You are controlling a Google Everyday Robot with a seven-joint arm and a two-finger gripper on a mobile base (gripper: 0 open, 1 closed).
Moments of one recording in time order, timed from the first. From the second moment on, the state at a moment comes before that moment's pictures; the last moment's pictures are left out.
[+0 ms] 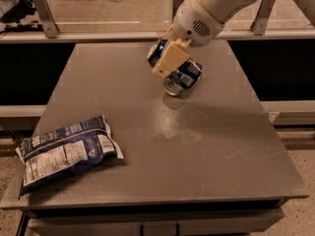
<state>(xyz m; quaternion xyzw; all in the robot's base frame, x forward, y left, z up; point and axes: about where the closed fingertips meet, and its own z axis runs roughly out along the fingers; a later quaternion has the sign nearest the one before) 0.550 -0.017 0.963 -0.64 0.70 0.17 0.26</state>
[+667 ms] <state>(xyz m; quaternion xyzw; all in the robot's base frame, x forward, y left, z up) 0.537 -0.018 0.969 -0.62 0.59 0.32 0.40</state>
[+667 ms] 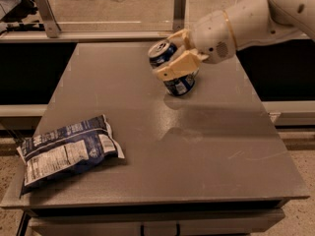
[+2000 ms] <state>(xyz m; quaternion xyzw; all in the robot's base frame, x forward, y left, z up) 0.463 -0.094 0.932 -0.52 0.46 0.48 0.54</state>
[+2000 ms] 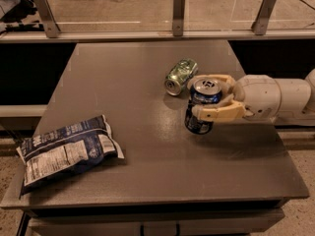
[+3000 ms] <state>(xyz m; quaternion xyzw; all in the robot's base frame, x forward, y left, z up) 0.463 -0.102 0.904 -0.50 0.46 0.49 0.54</state>
